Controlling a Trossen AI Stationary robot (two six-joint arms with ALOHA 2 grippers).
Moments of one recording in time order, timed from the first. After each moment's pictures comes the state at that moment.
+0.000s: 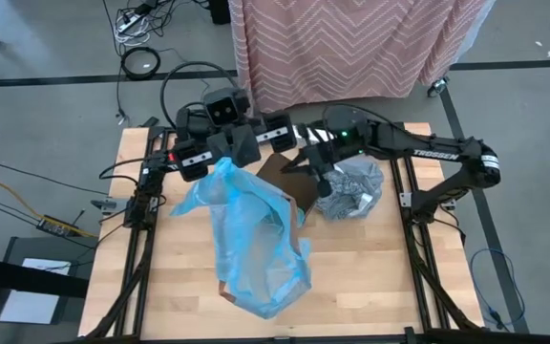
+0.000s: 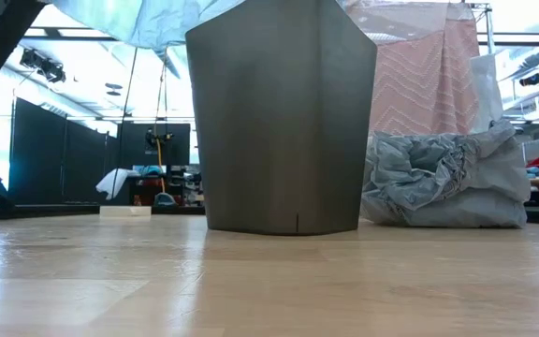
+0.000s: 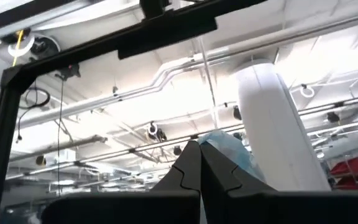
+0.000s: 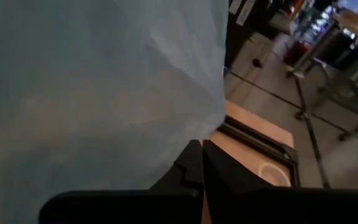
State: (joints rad) left arm 0.03 2.04 2.36 1.23 0.83 -1.23; right arm -0.17 1.42 1.41 -0.34 -0.37 -0.52
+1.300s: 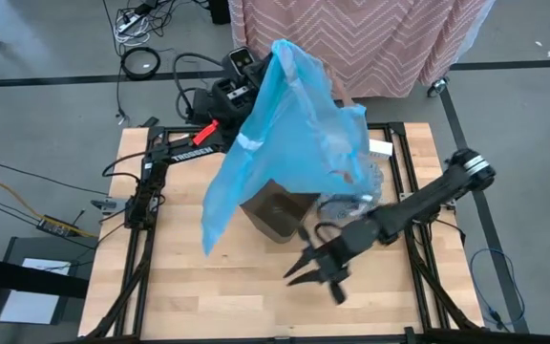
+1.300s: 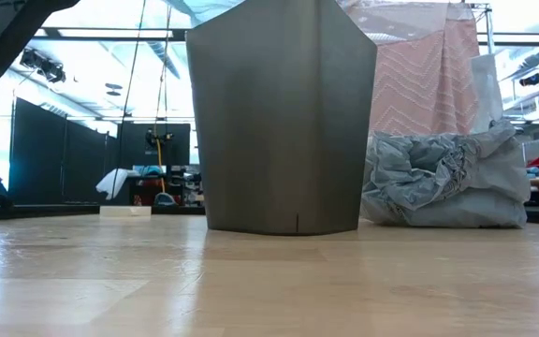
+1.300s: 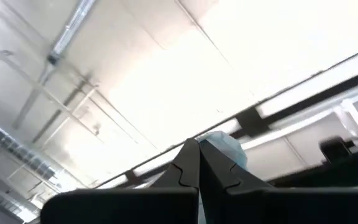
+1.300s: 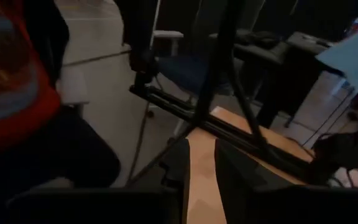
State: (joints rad) left arm 0.13 2.05 2.36 0.97 0.05 -0.94; right arm 0.50 1.49 1.17 0.16 0.02 -0.22
